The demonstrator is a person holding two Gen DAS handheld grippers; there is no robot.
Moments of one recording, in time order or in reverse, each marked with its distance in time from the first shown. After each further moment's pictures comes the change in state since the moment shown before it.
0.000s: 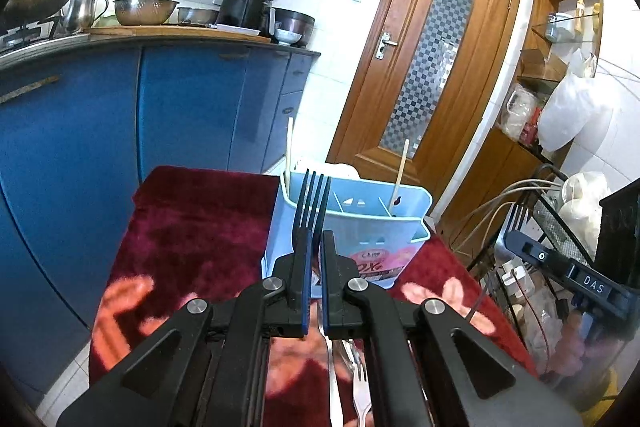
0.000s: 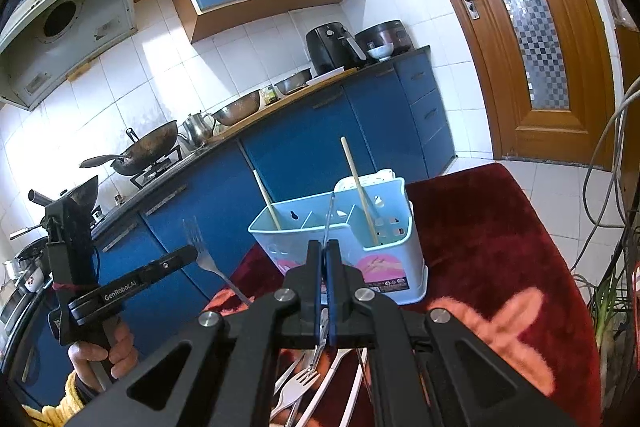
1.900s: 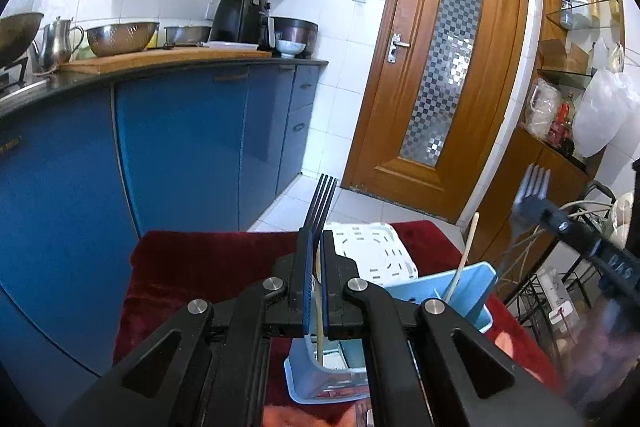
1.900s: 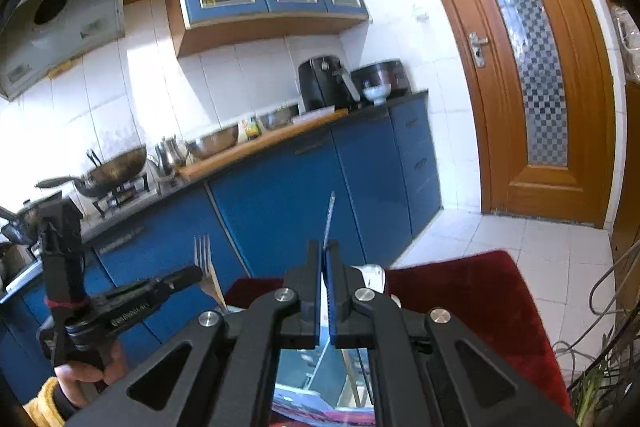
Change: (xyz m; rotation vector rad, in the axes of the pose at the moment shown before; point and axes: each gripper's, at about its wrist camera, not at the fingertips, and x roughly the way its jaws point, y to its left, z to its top) left arm 0.117 0.002 0.074 0.067 -0.015 0.071; right arm 0.102 -0.008 0.078 -0.102 -0.084 -0.085
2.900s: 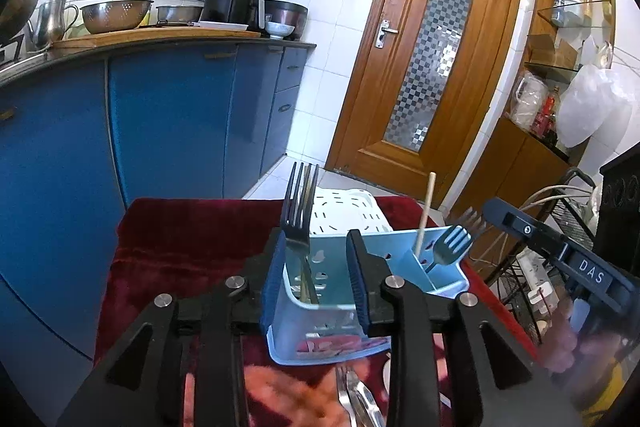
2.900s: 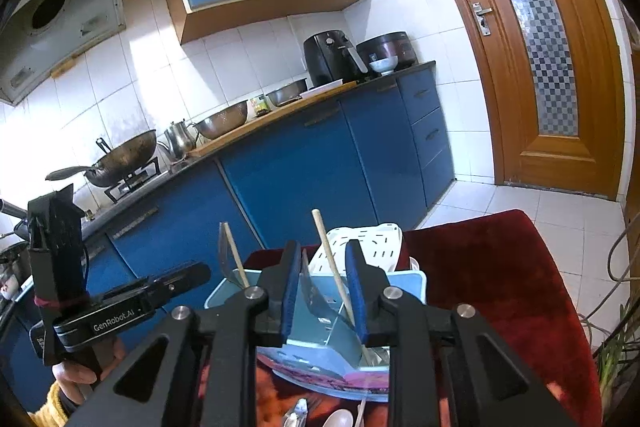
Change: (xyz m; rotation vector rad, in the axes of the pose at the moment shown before) left arm -0.024 -0.009 -0.026 -0.022 0.055 -0.059; right arm -0.013 -0.002 -0.022 0.055 0.042 0.058
